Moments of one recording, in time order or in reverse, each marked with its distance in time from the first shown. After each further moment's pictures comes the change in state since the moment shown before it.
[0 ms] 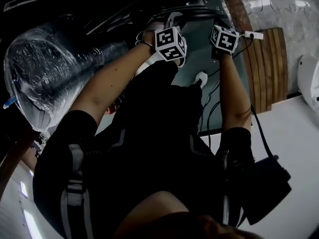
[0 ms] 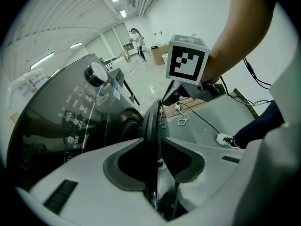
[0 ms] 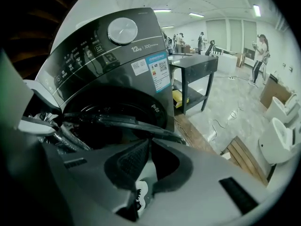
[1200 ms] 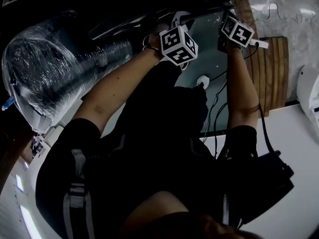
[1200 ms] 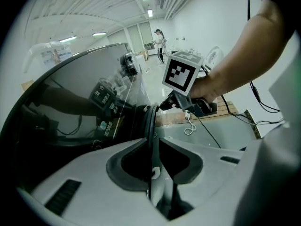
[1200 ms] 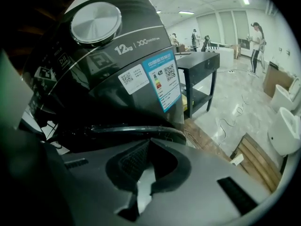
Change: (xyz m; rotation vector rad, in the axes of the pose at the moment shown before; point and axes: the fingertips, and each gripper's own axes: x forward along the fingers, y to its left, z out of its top) left arm -0.003 0.054 -0.009 -0.245 -0.024 0.044; right arm 0.056 0.017 0.065 0.132 -0.027 0.065
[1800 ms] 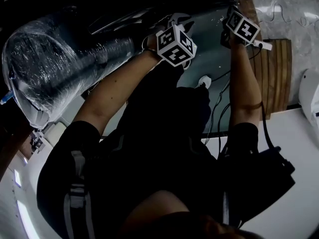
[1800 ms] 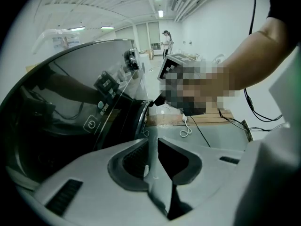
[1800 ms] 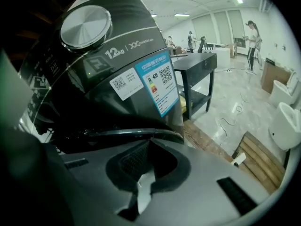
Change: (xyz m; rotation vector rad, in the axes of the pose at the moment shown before) left arm -0.006 -0.014 -0.017 -0.116 0.008 -0.038; right arm 0.006 -0.004 0.011 0.064 -0.025 -0.001
